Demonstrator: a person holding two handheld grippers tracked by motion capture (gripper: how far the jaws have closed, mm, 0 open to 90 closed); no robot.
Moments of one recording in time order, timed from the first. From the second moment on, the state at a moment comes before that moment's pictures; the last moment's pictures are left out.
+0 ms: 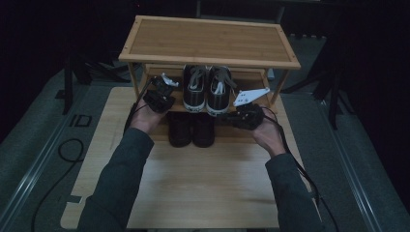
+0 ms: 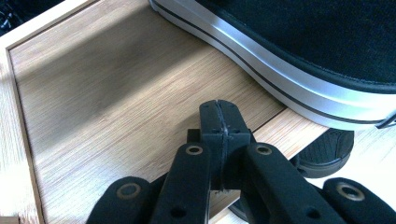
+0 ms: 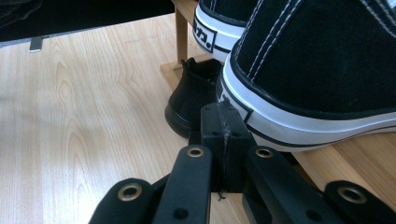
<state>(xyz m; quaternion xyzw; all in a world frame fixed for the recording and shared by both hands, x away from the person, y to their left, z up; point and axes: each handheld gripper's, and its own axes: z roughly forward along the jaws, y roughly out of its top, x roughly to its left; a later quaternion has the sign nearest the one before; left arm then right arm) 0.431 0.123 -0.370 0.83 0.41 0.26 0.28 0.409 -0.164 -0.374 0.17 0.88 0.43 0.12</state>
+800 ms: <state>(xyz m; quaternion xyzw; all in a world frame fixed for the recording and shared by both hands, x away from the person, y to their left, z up) 0.432 0.123 -0.371 0.82 0.42 0.26 0.28 0.416 -0.156 -0.379 0.18 0.88 0.43 0.13</state>
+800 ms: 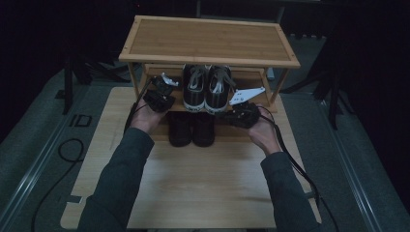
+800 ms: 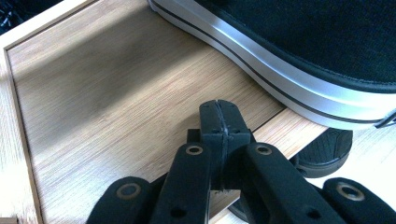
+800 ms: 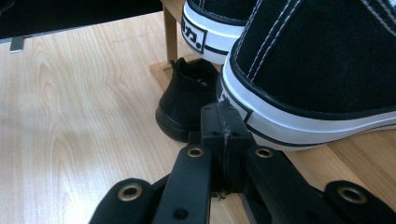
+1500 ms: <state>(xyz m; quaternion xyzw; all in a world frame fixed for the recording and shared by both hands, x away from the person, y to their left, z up) 0.431 0.124 -0.371 0.82 0.42 0.26 0.29 0.416 -0.162 -0.385 0.19 0.88 0.42 0.13</state>
